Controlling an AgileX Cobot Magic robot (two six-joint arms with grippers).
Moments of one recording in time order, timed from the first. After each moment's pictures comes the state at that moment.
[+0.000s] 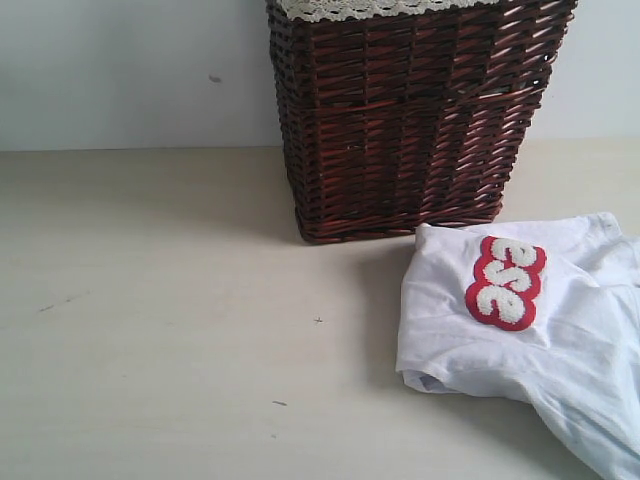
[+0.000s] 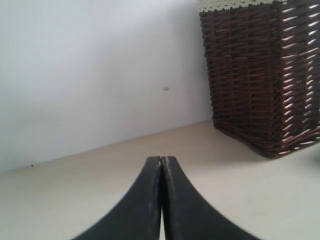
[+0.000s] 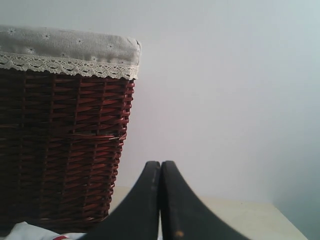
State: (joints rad) left arm -0.24 0.06 0.00 -0.37 0.02 0.52; right arm -0.03 0.01 -0.01 -0.05 -0.09 -0.10
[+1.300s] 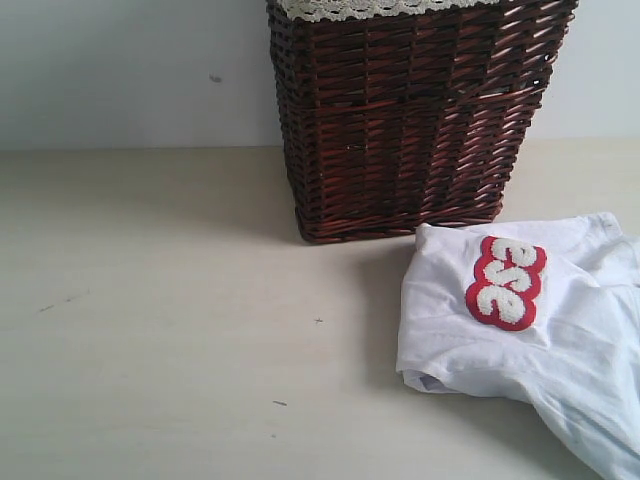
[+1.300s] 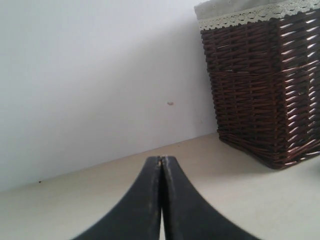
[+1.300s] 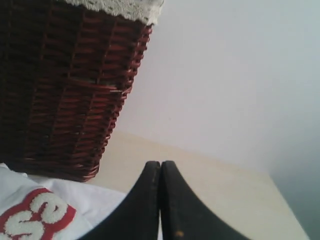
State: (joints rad) left arm -0.24 0.01 0.00 -0.34 0.02 0.52; right arm -0.02 0.63 -0.22 -0.07 -0.20 -0.25
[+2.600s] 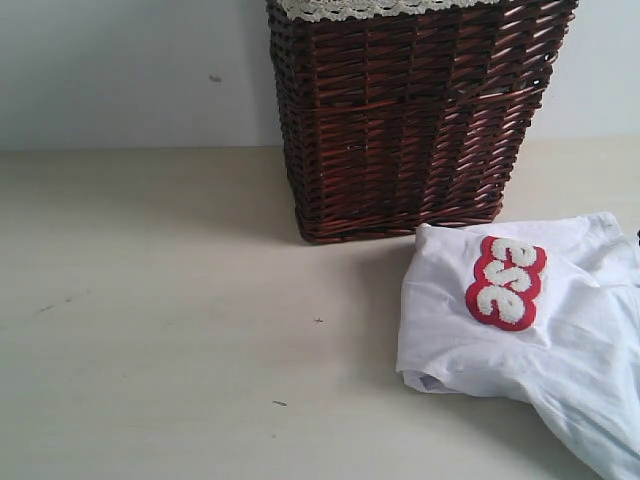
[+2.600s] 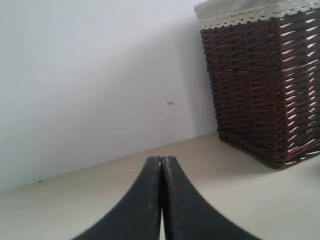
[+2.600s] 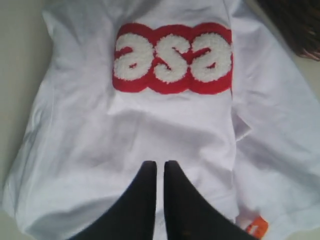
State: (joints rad) left arm -0.24 0.01 0.00 -0.34 0.02 0.52; right arm -0.36 1.64 -1.13 0.56 1.21 -1.73
